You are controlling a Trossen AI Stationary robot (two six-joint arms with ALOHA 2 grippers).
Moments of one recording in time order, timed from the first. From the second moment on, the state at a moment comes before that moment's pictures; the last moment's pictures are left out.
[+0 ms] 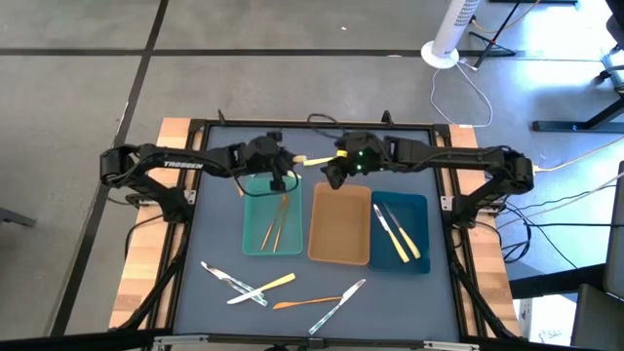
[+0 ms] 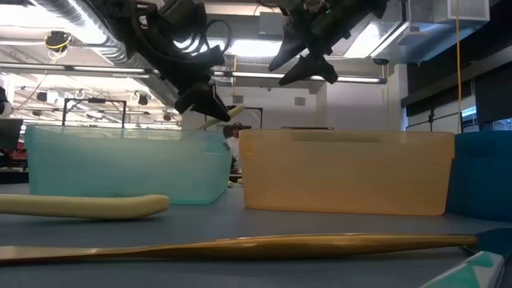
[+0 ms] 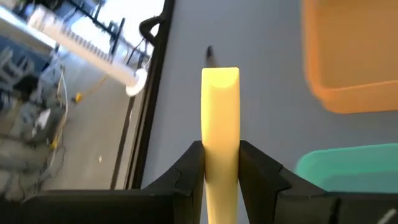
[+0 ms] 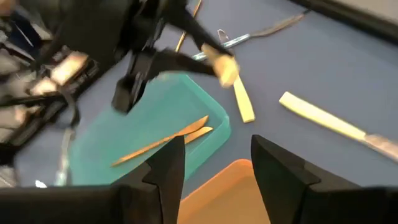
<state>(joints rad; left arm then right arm) 0.30 1.42 0.80 0.02 -0.22 0.55 -0.20 1.52 1.24 -0.39 0.00 0.58</state>
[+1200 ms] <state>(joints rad) 0.07 1.42 0.80 0.20 -0.11 0.80 -0.19 1.52 1.24 -0.35 -0.40 1.06</state>
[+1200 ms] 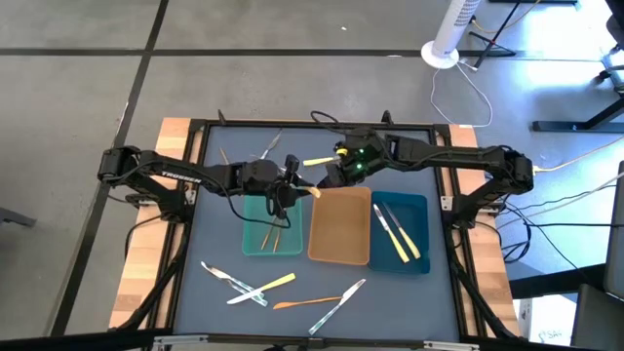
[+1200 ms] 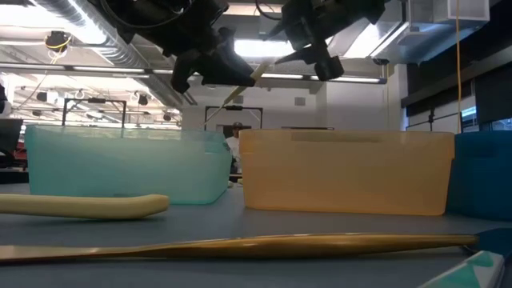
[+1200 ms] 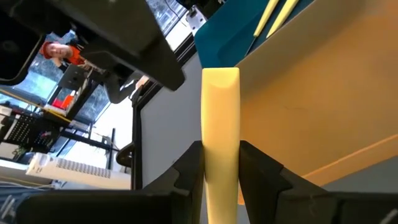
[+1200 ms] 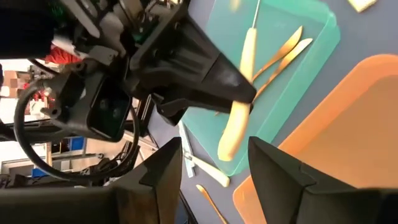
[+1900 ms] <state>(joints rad) 0.06 1.42 0.80 0.20 -0.11 0.80 -0.15 1.59 1.24 -0.34 -0.31 1.07</state>
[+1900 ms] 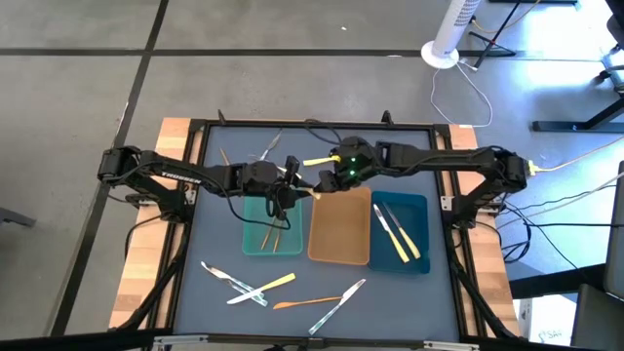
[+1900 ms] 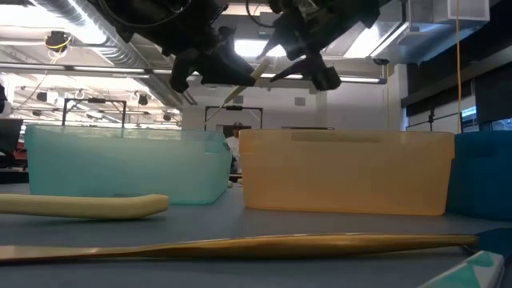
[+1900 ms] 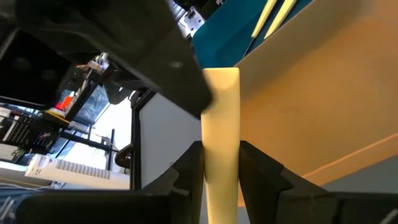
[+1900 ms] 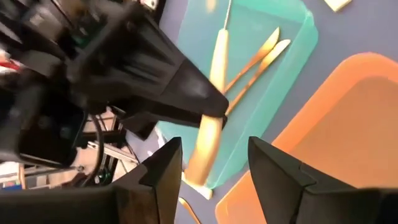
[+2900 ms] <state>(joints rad) 0.06 1.42 0.80 0.20 -0.12 0.80 -0.08 1.60 1.25 -0.29 -0.18 1.04</state>
